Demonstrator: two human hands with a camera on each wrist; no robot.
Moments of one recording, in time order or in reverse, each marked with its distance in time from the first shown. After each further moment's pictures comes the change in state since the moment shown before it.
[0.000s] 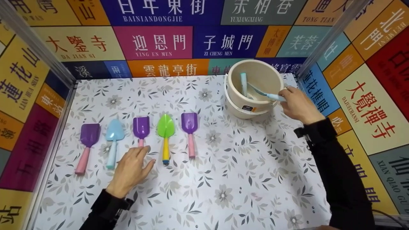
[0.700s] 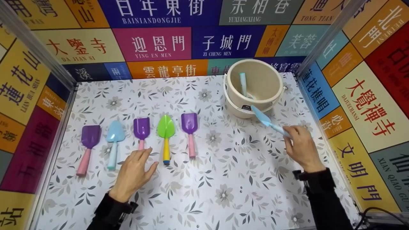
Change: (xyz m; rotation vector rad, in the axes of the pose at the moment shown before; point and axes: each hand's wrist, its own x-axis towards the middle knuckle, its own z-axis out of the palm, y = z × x) left_hand -0.004 0.009 0.001 -0.026 0.057 0.020; right_hand -0.114 -0.007 0.093 0.062 0.546 -0.133
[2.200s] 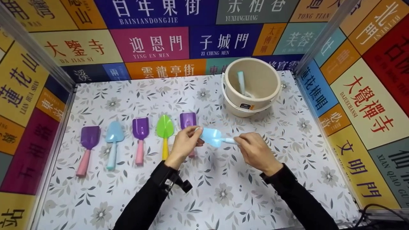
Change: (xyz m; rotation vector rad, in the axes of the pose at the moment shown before) left_hand 0.133 0.105 0.067 -1.071 -0.243 -0.827; right_hand 0.019 -0.091 0.065 0.099 0.037 -0.412
